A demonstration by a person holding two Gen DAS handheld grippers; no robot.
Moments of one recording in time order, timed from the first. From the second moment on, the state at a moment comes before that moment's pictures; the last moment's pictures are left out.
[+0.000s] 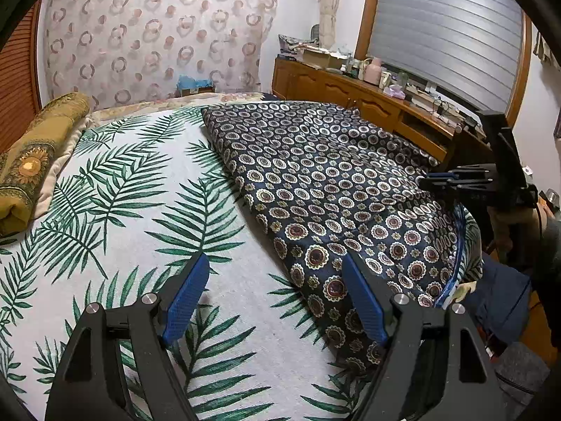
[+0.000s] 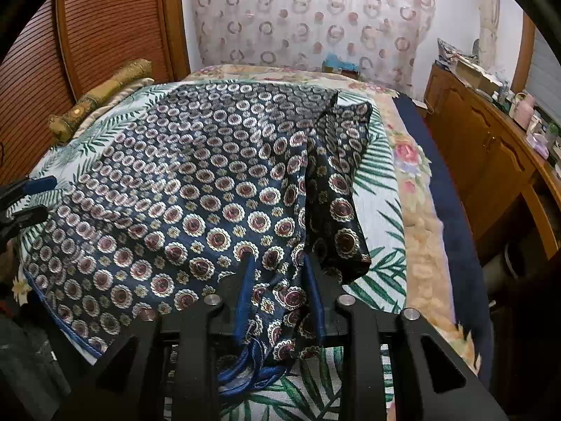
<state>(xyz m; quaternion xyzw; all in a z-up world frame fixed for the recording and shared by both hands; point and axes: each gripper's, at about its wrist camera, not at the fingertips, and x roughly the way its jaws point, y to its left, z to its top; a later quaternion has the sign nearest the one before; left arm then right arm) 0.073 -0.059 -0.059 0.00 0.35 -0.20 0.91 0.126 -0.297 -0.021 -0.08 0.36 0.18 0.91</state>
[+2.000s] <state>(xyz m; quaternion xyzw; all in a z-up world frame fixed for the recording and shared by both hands) 0.153 -0.090 0.007 -0.03 0.33 -0.23 0.92 0.052 -0.264 -0.005 -0.13 0.34 0.21 0.91</state>
